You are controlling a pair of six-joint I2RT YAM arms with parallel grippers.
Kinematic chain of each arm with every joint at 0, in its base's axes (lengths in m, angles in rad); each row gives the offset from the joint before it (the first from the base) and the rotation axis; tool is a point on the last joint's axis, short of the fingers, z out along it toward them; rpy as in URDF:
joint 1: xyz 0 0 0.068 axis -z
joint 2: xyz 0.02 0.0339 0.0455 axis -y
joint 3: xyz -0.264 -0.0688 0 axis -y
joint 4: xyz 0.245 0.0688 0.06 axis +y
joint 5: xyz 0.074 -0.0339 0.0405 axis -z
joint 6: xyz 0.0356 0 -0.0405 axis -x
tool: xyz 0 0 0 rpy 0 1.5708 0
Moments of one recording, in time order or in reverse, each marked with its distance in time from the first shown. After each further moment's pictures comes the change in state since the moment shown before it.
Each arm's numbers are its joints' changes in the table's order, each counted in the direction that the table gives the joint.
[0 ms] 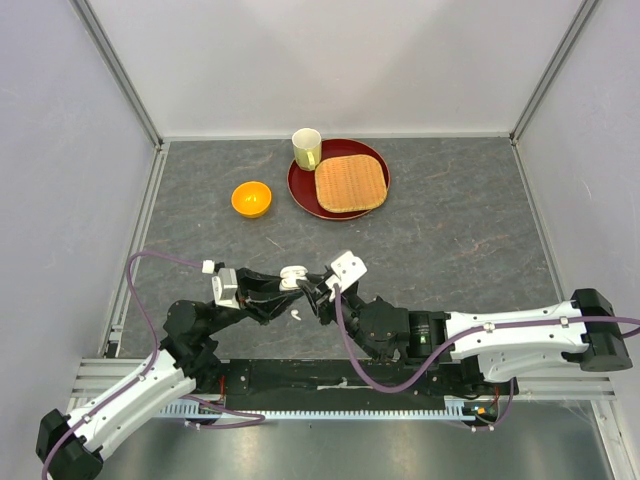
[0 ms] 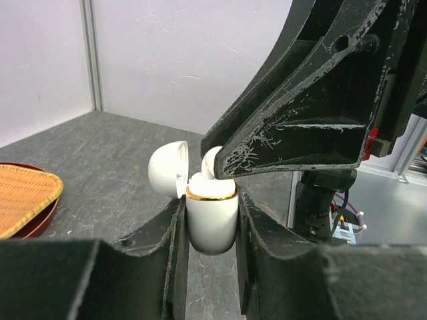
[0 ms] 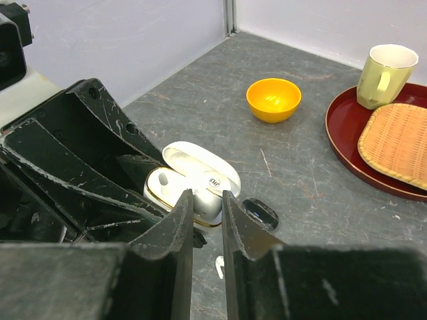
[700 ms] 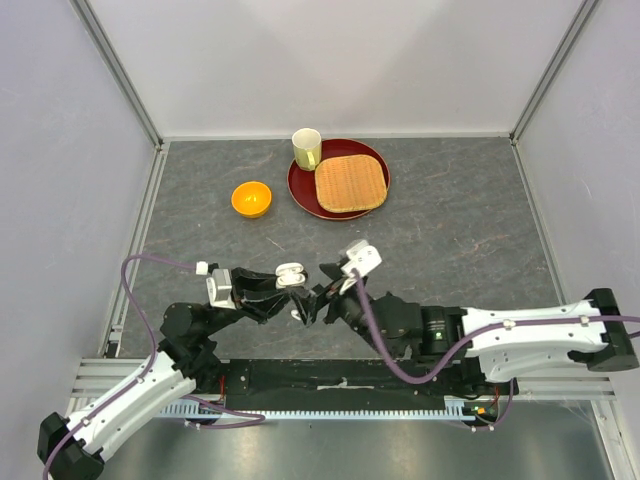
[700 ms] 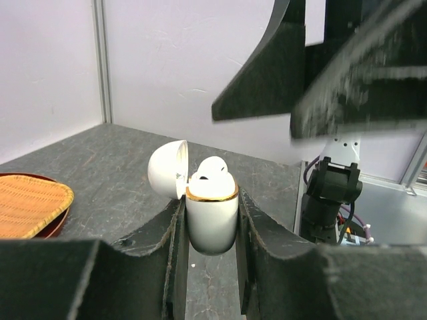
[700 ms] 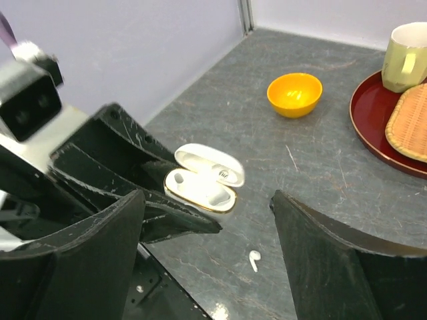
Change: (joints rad) left arm 0.000 0.024 0.000 -0.006 -0.026 0.000; right arm -0.013 0.018 0.096 0.154 0.007 -0.159
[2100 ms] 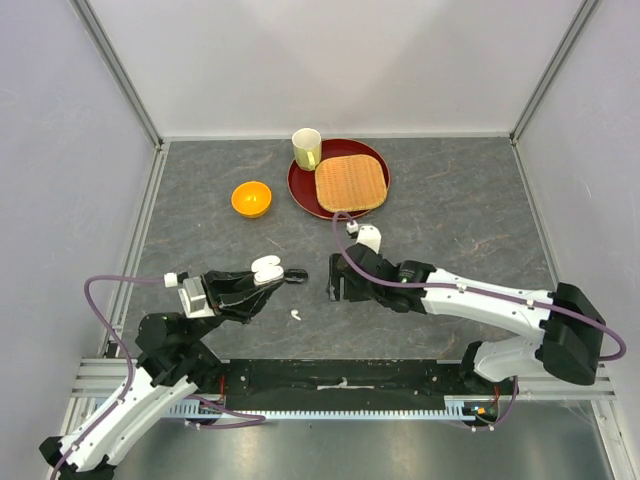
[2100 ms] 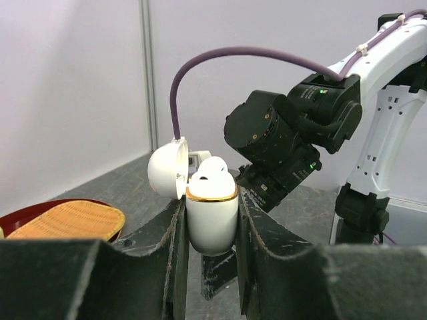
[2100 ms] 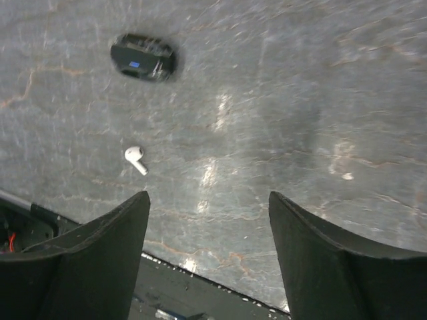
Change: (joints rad) left arm 0.000 0.235 0.114 0.279 -0.109 -0.101; right arm 0.488 -0.159 -0.042 0.597 -0.452 -0.569
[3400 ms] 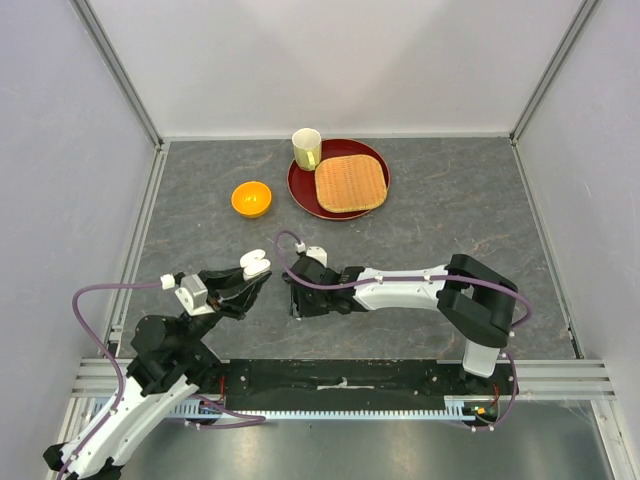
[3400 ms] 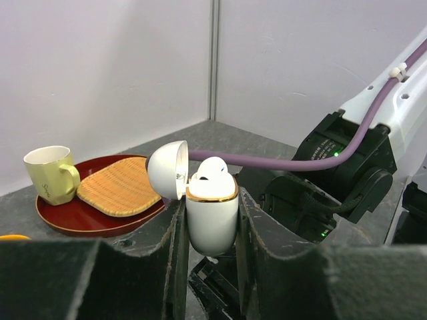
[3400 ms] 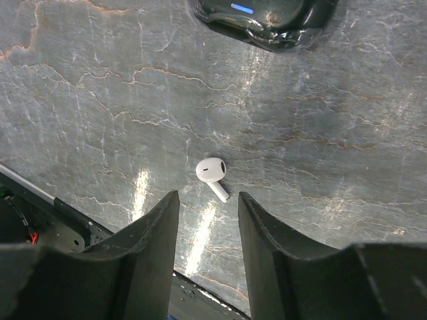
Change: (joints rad) left arm 0.000 0.126 0.044 0.306 -0.199 -0.111; right arm -0.083 -0.472 0.167 -0.235 -0.232 -0.077
